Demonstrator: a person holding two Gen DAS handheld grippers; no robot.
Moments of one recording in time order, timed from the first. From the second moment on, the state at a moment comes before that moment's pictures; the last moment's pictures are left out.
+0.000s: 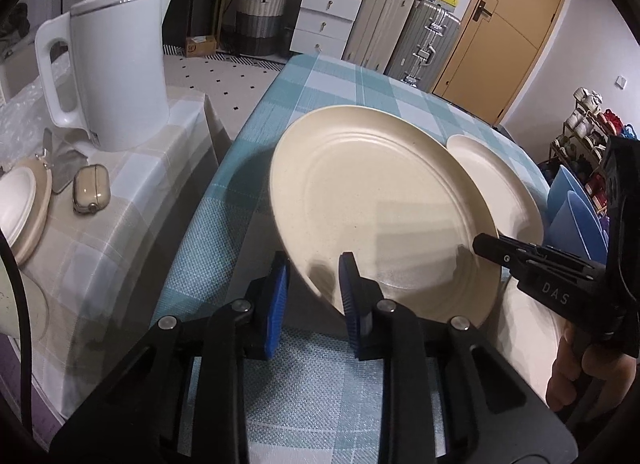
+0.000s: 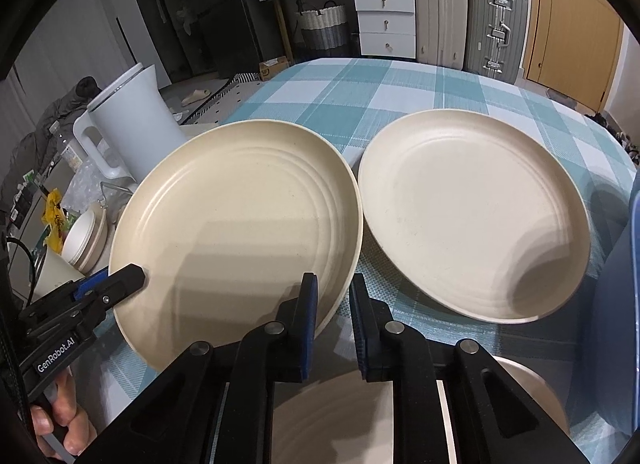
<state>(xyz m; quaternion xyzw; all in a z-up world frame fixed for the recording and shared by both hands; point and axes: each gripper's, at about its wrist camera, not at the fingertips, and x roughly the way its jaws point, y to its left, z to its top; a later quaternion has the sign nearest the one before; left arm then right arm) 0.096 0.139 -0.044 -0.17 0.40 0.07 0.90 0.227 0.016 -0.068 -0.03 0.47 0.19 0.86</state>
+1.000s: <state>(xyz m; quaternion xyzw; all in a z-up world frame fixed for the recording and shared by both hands) 0.064 0.076 0.018 -0.12 0.38 0.02 0.92 0.170 -0.032 -0.005 0.00 0.42 0.15 0.89</state>
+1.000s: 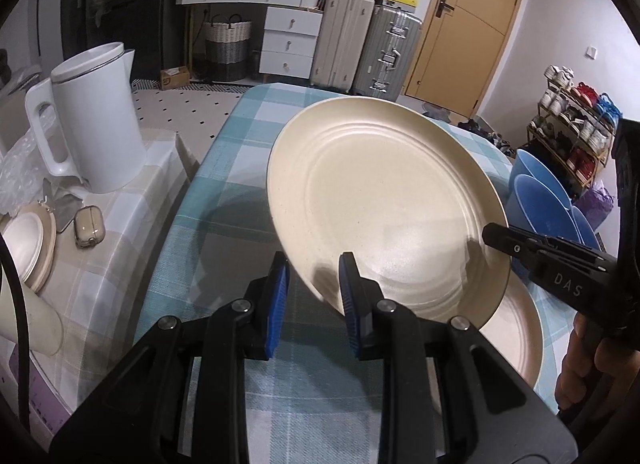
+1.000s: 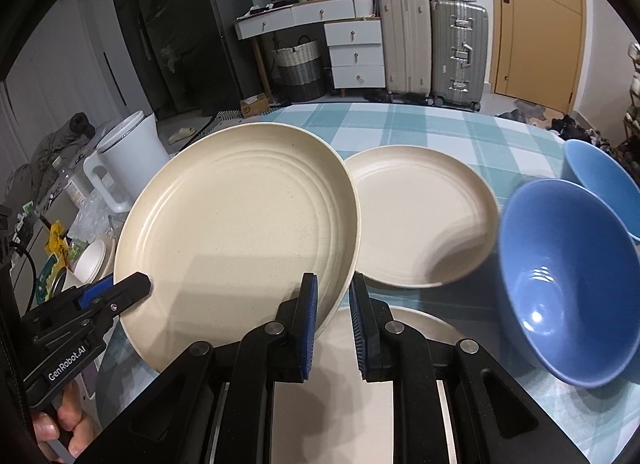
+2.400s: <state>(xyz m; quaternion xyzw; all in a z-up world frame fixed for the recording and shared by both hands) 0.041 -0.031 0.030 -0.01 0.43 -0.05 0.90 0.072 -0.117 0.001 0.06 0.43 0.07 0.90</state>
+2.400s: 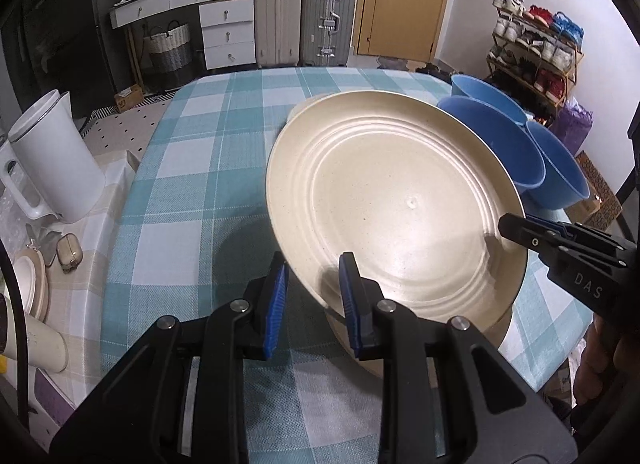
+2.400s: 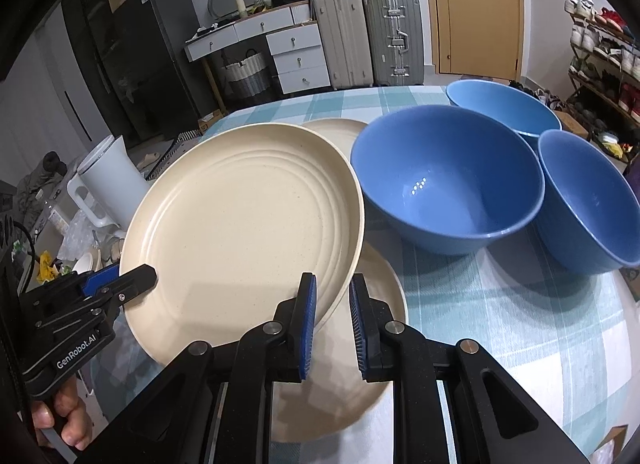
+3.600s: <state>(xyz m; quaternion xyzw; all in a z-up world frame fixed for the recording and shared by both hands) 0.044 -0.067 -0.015 0.09 0.49 -0.07 0.87 0.044 -0.134 -0.030 0.05 0.47 0.04 0.88</state>
